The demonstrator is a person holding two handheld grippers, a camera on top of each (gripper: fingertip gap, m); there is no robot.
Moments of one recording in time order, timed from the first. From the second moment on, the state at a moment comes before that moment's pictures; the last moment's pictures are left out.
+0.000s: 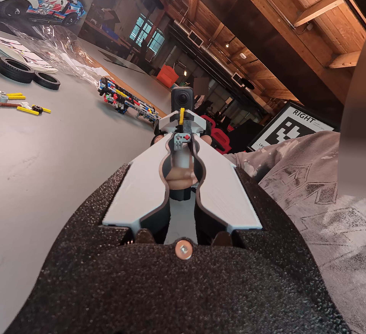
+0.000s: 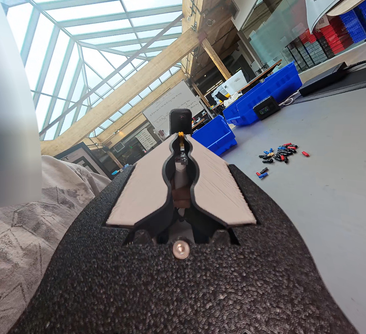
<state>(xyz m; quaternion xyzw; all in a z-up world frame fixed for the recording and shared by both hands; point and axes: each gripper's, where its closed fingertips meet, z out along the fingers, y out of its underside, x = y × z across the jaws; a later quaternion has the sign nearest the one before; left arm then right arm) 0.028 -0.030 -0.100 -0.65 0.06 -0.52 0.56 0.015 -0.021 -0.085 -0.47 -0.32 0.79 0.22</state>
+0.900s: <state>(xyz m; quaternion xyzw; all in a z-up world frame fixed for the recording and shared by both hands) -0.020 -0.028 -0.119 -0.71 0.07 -0.41 0.57 0.051 0.023 -0.236 -0.55 -0.75 0.26 0.26</state>
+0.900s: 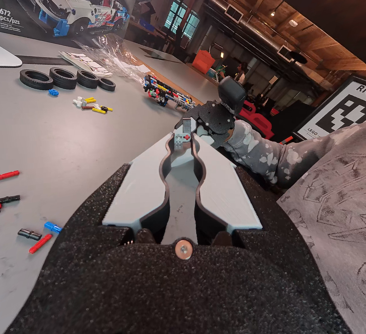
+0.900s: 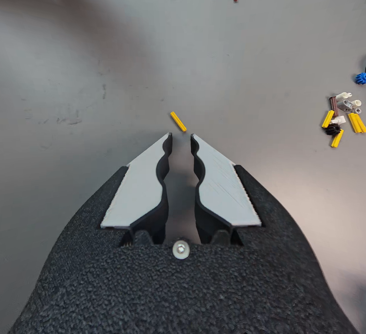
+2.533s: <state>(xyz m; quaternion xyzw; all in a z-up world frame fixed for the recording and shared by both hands) 0.014 -0.043 -0.095 -0.59 0.07 -0.60 0.53 0.028 -0.051 -0.108 -0.47 -0.61 0.57 0.29</state>
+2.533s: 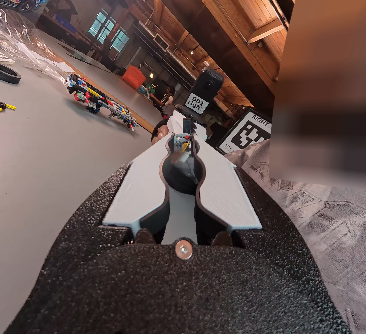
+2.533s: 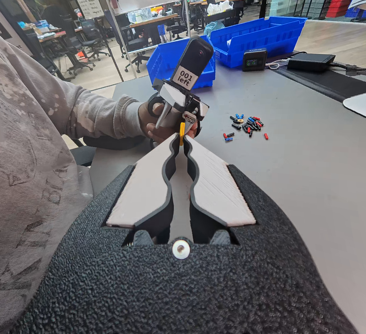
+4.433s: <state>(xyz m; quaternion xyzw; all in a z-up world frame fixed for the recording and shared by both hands) 0.037 -0.063 -0.165 -0.79 0.32 -0.29 0.44 0.032 -0.066 -0.164 -0.39 -0.72 0.49 0.30</state>
